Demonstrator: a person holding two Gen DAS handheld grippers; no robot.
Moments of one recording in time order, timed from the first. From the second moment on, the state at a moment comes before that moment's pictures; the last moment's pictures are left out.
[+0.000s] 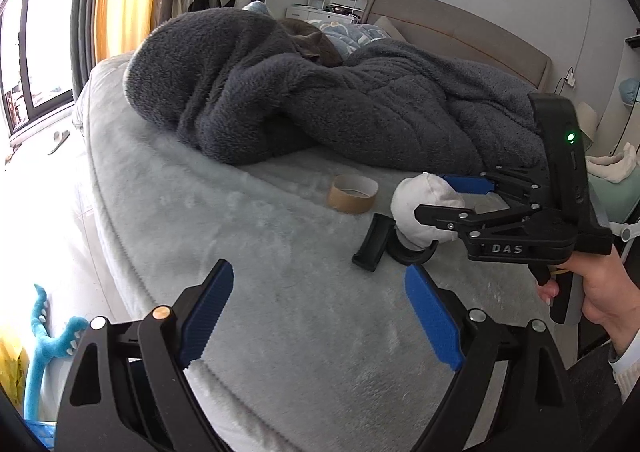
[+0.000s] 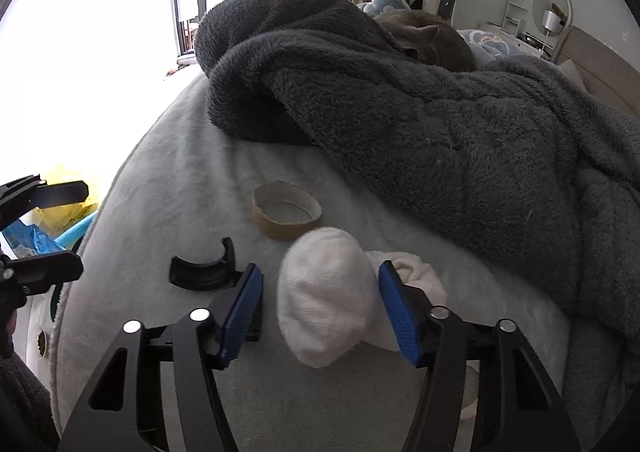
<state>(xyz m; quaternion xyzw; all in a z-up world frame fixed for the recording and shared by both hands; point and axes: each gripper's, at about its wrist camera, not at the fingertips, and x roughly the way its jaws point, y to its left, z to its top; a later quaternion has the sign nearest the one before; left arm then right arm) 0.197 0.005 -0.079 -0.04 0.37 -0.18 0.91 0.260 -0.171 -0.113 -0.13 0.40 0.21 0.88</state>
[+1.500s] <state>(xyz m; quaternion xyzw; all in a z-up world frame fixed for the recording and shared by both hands) 0.251 -0.077 -0.127 -0.02 0.41 -0.20 0.89 0.256 -0.249 -0.088 -0.02 0.36 0.24 0.90</state>
